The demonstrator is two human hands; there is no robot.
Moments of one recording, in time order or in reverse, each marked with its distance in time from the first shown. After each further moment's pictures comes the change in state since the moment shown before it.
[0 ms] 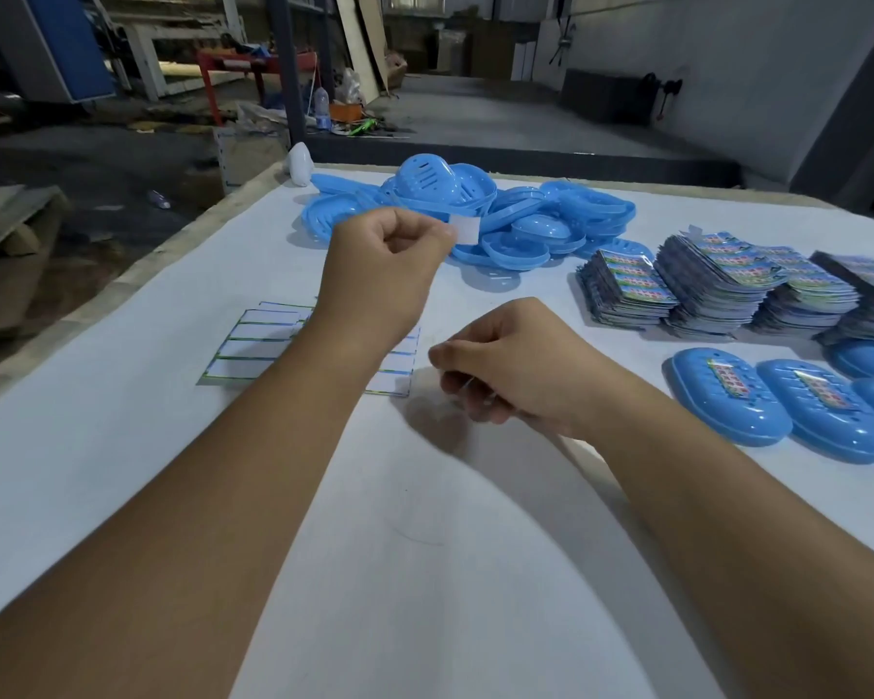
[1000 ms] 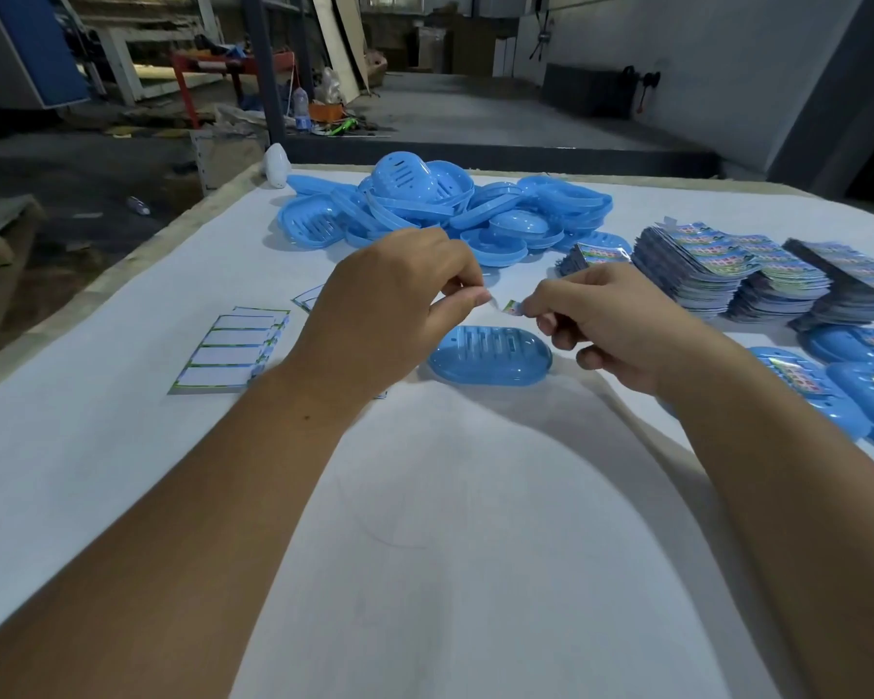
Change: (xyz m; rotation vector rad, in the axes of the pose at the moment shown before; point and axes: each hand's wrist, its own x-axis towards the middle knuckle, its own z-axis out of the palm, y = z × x) left_hand -0.013 -0.007 0.001 0.584 -0.249 0.838; right_hand -0.002 0.010 -0.079 0.053 0.215 0.071
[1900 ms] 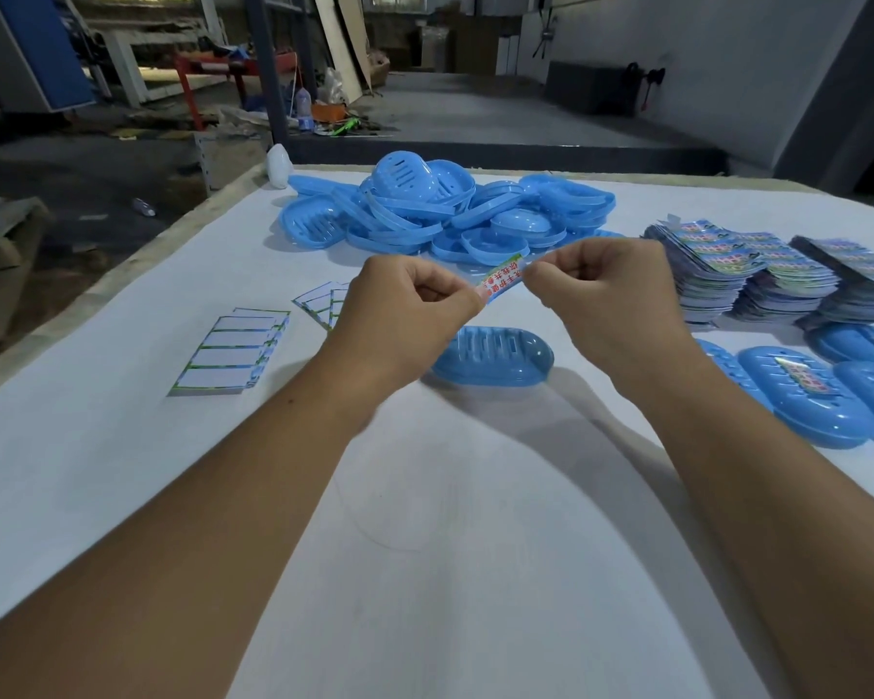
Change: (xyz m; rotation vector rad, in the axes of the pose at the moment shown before) left_hand 0.000 0.008 0.021 -0.566 -0.016 -0.745; right_hand 0.001 0.004 0.017 -0.064 0.390 -0.395
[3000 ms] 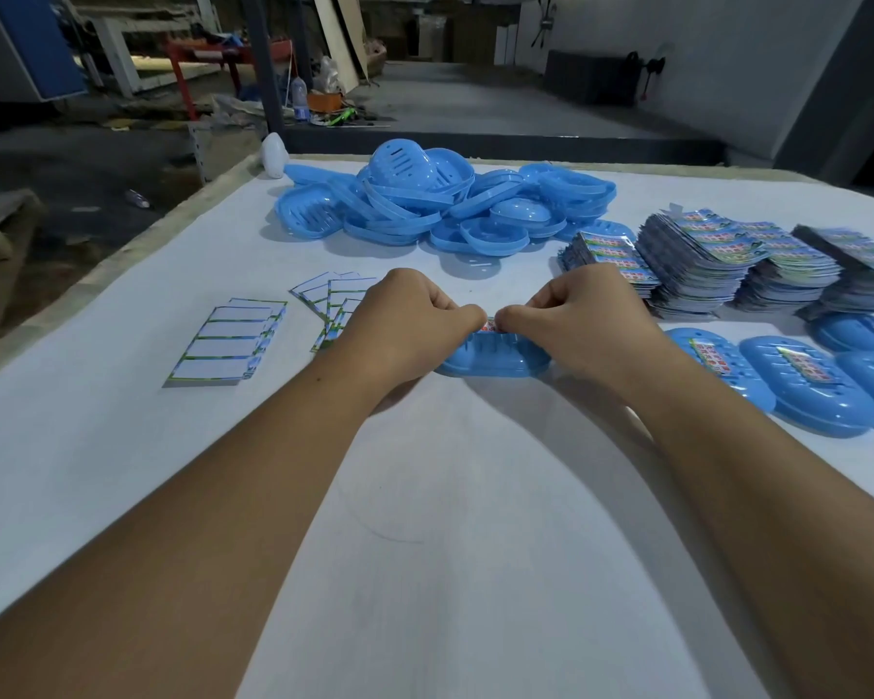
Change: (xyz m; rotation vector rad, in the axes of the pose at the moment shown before) left_hand 0.013 -0.017 0.011 0.310 -0.095 -0.156; right_hand -0.002 0.012 0.006 -0.390 -0.207 0.179
